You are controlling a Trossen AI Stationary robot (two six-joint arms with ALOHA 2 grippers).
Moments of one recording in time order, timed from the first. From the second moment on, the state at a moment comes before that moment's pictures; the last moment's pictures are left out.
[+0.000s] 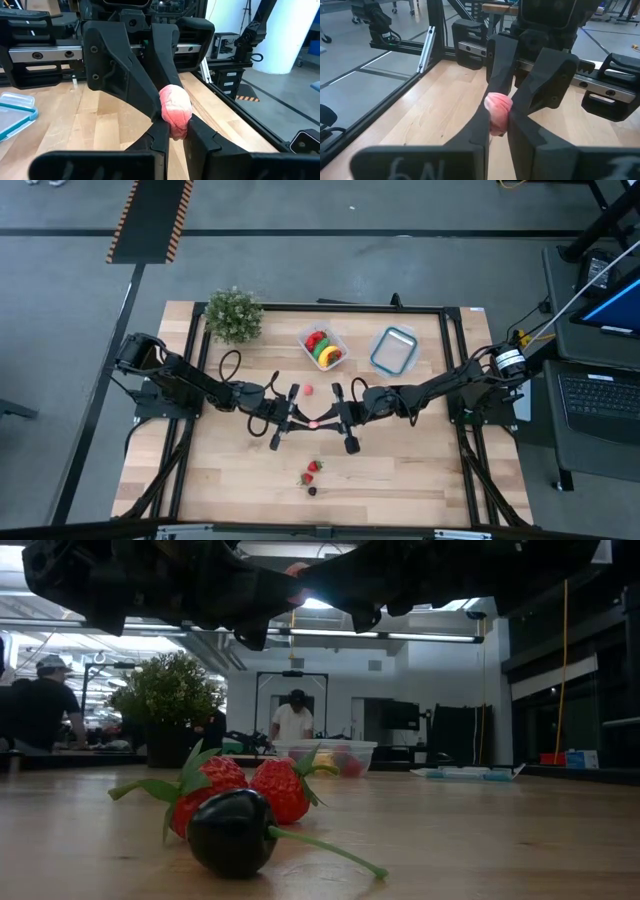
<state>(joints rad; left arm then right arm) -0.20 1.56 0.51 0.95 0.05 -0.02 0.22 1.71 0.83 0.70 -0.02 -0.06</state>
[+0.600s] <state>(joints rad) -0.21 1.56 0.51 0.95 0.04 -0.02 0.22 1.71 0.83 0.69 -0.02 -0.07</state>
